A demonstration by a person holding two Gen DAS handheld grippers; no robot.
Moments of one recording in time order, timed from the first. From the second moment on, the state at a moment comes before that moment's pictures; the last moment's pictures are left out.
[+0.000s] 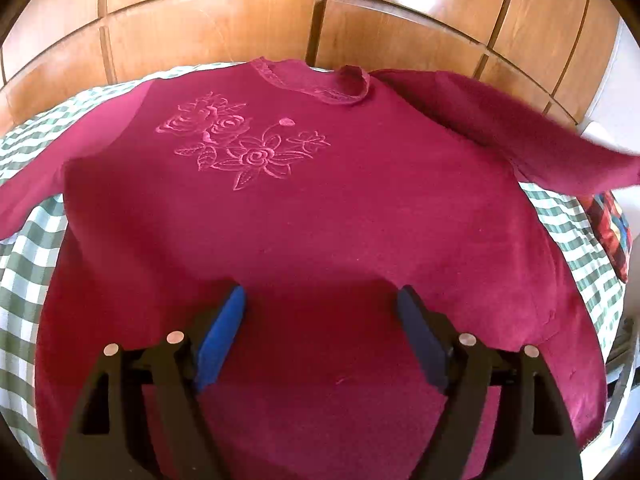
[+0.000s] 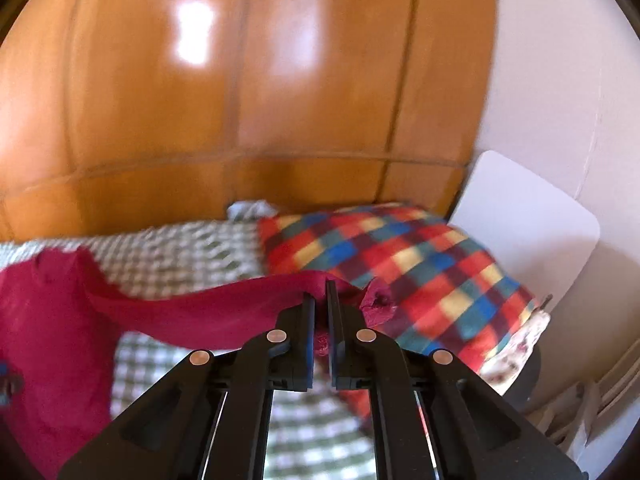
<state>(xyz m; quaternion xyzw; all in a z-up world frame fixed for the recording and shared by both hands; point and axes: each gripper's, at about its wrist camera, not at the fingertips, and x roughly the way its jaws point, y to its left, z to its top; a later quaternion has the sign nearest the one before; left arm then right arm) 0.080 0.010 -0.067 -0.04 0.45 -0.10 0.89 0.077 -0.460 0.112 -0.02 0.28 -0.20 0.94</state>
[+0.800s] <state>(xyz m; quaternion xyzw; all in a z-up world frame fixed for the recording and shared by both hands) 0.083 0.005 -0.069 -0.04 0.46 -0.10 0.88 0.125 -0.591 0.023 0.28 0.35 -0.23 0.87</state>
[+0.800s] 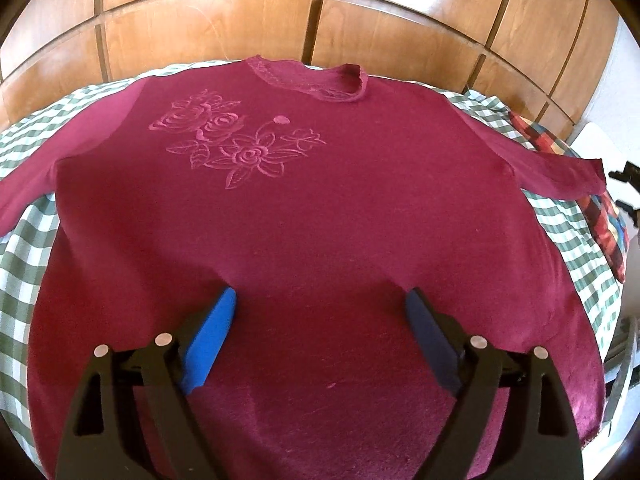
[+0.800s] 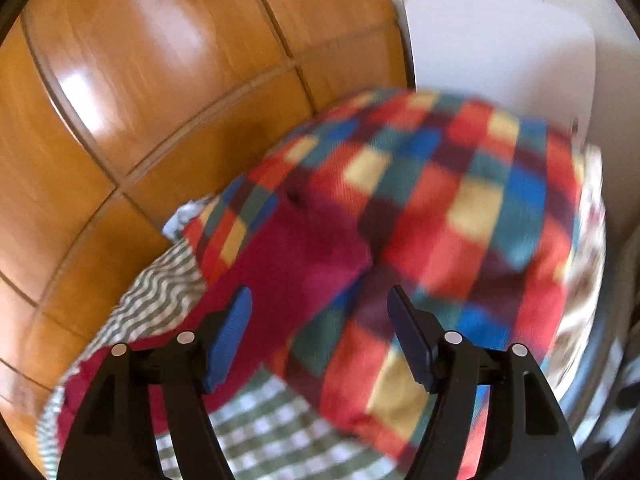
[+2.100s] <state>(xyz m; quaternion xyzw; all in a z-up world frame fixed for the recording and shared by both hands) 0.073 0.006 -0.067 -0.03 0.44 -0.10 0.89 0.151 -0.509 -0.052 0.31 0.43 -0.15 0.83</state>
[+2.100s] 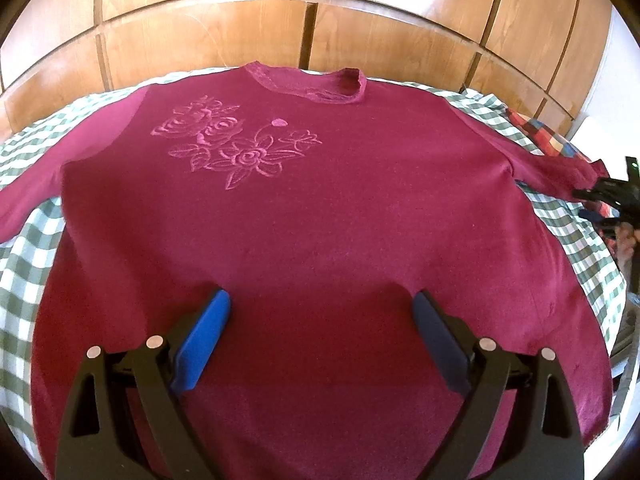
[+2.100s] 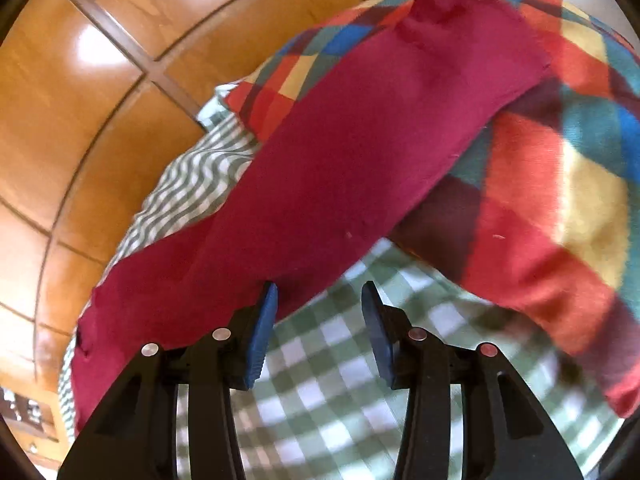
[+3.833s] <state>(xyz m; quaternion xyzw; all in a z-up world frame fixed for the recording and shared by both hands) 0.066 0.047 -0.046 -0.03 0.42 -0.05 0.90 0.097 -0.538 0.011 0.25 0.38 -0.22 0.86</state>
